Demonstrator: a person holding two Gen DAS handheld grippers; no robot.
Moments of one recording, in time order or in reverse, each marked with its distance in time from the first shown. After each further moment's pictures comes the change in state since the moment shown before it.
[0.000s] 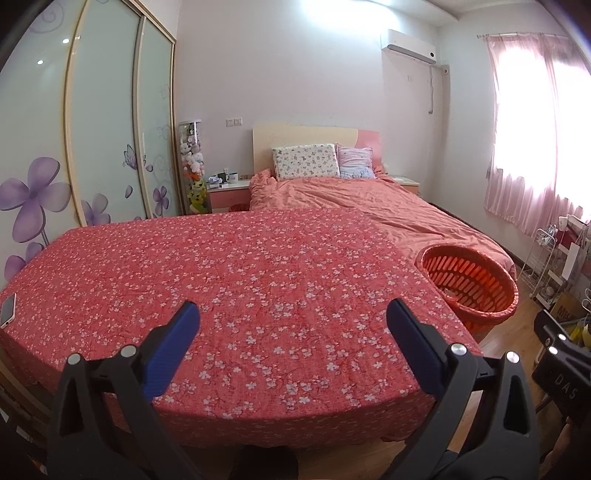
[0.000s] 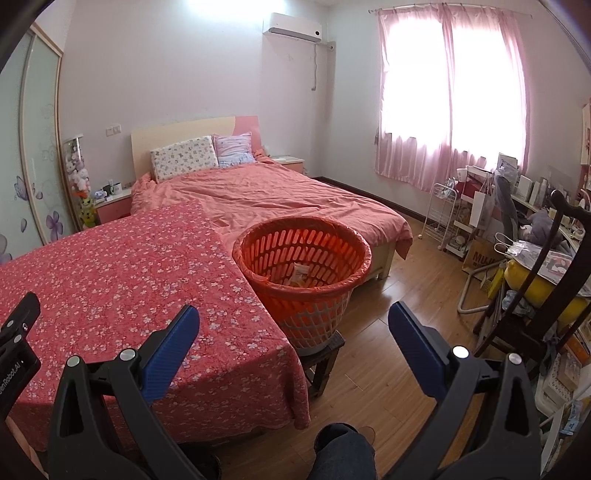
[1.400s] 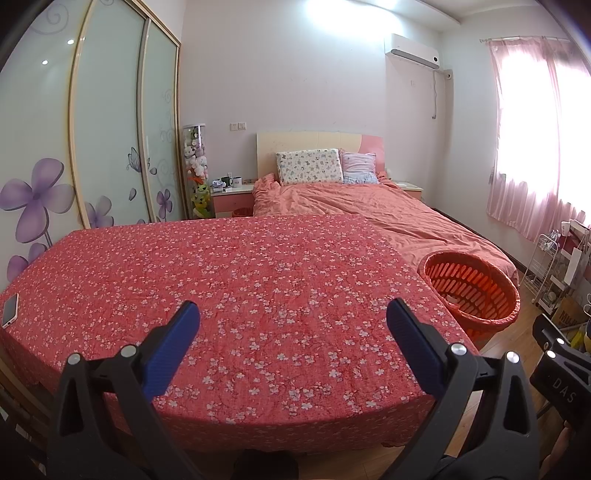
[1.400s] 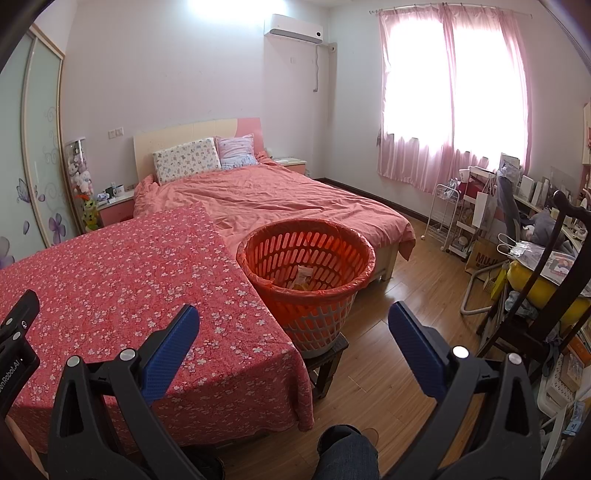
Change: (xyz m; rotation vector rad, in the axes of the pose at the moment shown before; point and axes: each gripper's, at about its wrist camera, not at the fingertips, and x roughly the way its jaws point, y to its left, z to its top) left arm -0.002 0.001 0.003 -0.009 -0.016 0.014; right arm -0.001 0.003 0.002 0.002 -0.006 0.010
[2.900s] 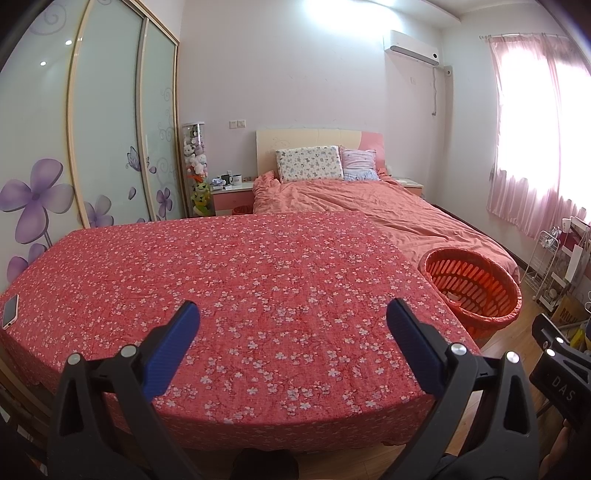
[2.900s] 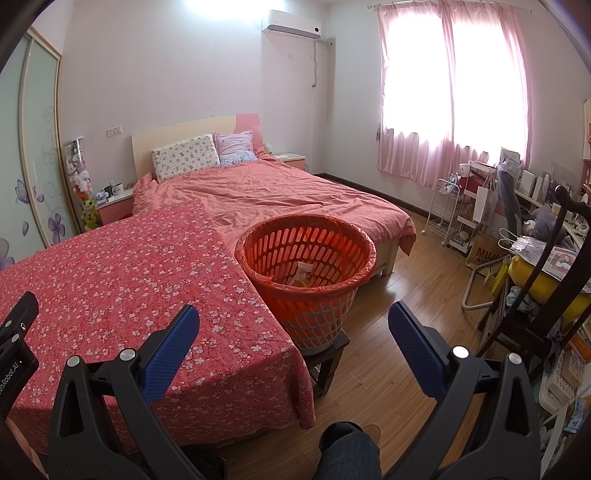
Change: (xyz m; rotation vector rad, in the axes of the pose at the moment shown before) left arm 0.003 -0.004 -0.003 0.001 0.008 0.005; right arm 0.001 0.000 -0.009 0.007 0.011 0.001
